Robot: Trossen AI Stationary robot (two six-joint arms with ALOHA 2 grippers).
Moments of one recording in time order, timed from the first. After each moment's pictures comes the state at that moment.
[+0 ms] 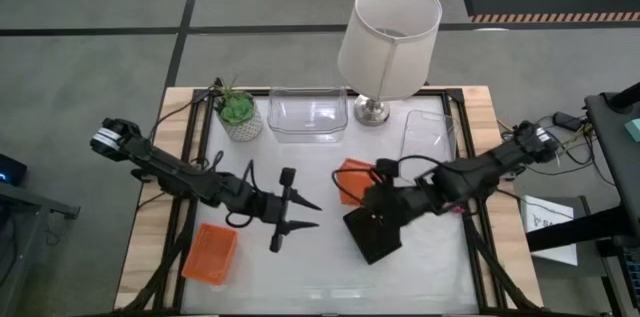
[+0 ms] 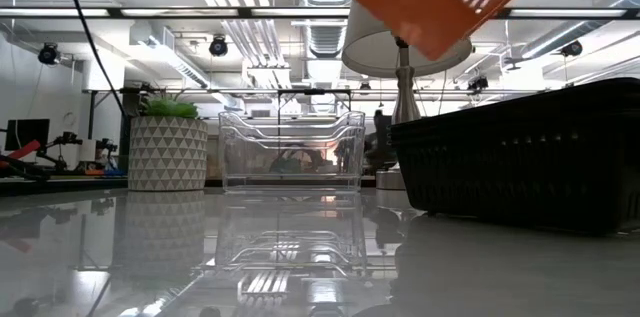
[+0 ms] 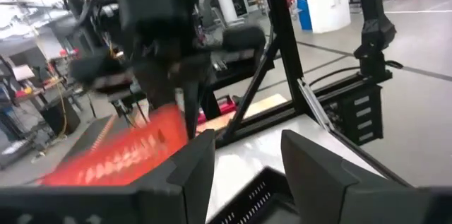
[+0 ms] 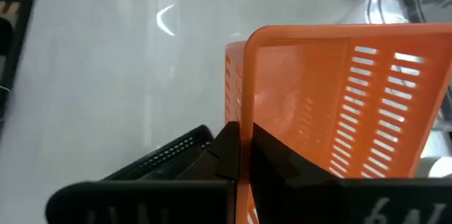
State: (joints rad) left arm -0.41 1.35 0.85 0.52 -0.22 0.30; right arm 0.44 1.55 1.55 -0.97 0.37 0.30
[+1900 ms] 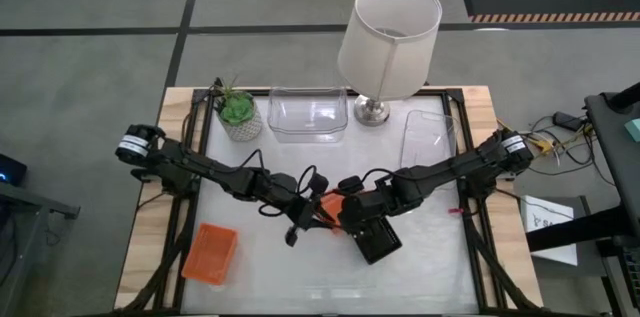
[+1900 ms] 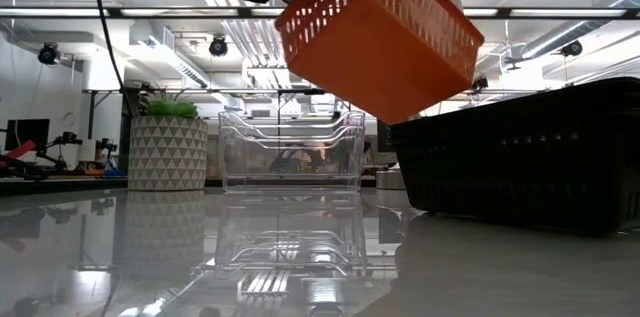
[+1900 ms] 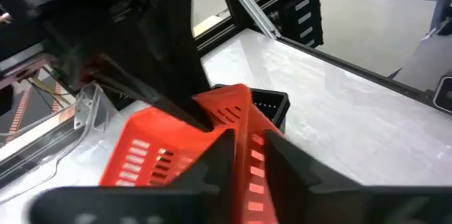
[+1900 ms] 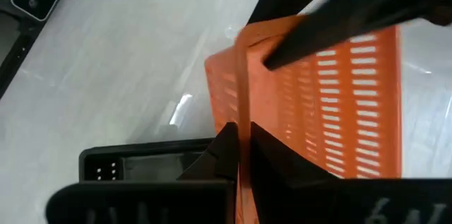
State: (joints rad) left arm -0.23 1.59 0.93 0.35 0.14 0.43; right arm 0.33 1.74 1.55 -0.86 0.00 -0.12
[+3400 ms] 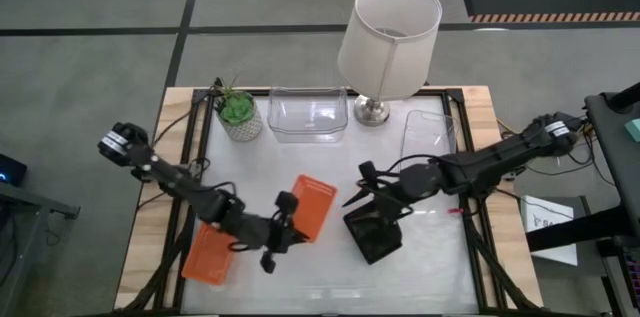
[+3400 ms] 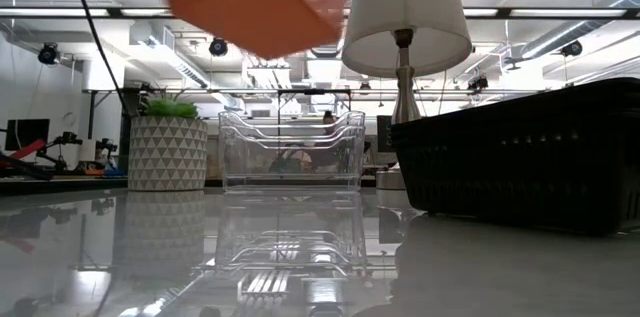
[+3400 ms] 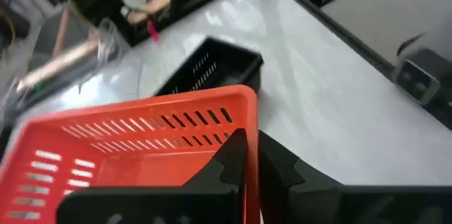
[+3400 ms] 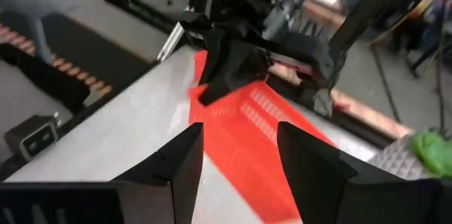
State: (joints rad) left arm -0.56 1.44 1.04 -0.13 -0.37 0.17; right arm 0.33 1.33 1.09 -0.10 0.02 -0.33
